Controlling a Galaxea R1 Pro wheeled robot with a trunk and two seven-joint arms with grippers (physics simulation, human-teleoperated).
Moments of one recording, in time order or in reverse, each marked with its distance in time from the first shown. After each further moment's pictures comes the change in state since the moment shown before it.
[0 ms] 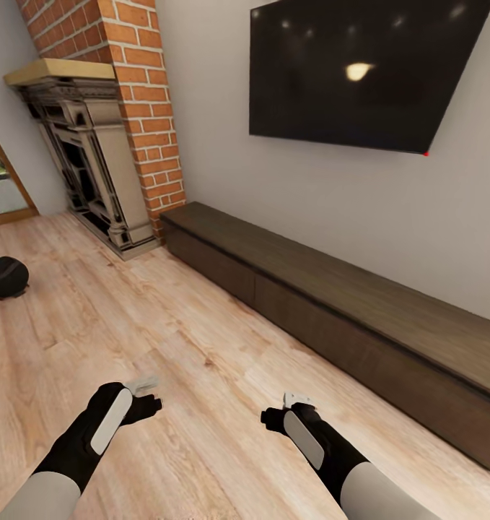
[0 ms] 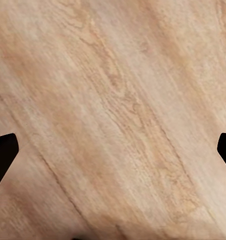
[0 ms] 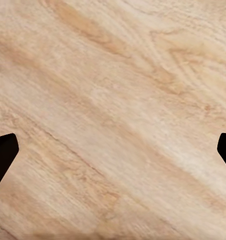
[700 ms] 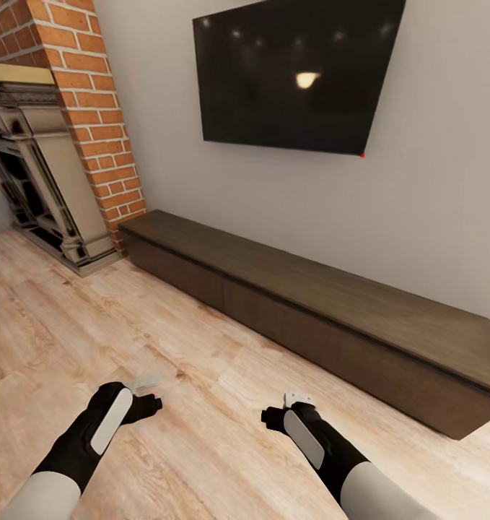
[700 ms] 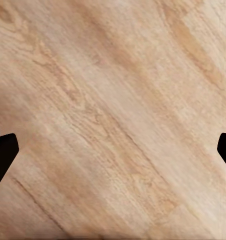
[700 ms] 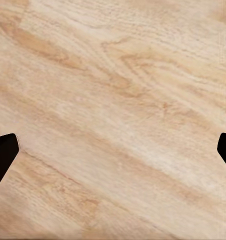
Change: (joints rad) left arm 0.000 -0.001 -0.002 -0.004 0.000 0.000 0.000; right arm 0.000 -0.001 -0.001 -0.005 -0.002 0.000 -0.009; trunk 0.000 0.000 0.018
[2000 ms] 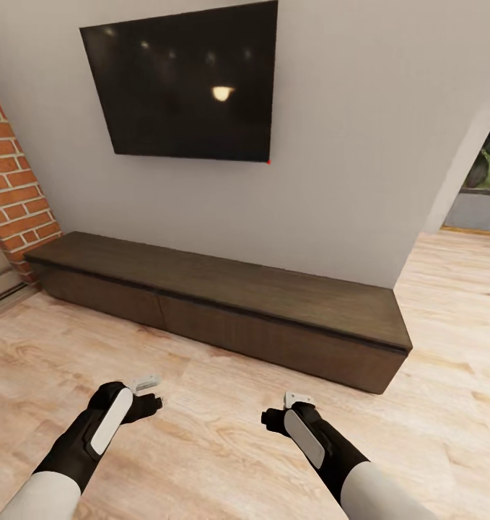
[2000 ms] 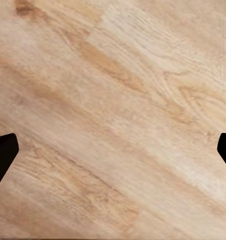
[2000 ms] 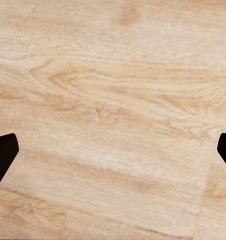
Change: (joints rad) left arm 0.000 0.000 -0.001 -0.004 -0.002 -0.003 0.002; right arm 0.000 0.000 -0.006 -0.001 0.001 0.028 -0.001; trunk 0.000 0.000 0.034
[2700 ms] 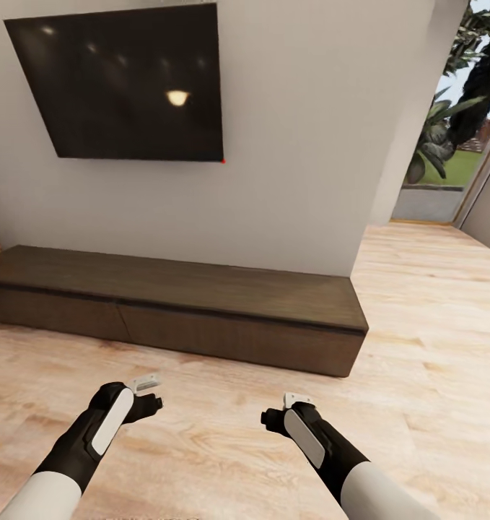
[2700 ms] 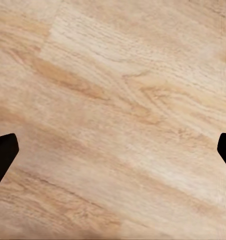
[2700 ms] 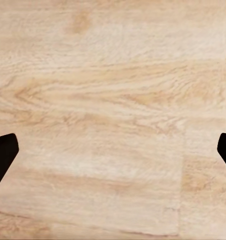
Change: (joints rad) left arm 0.000 -0.001 -0.006 0.001 -0.005 -0.004 0.002; right arm 0.000 0.000 0.000 -0.001 -0.012 0.001 0.000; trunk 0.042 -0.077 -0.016
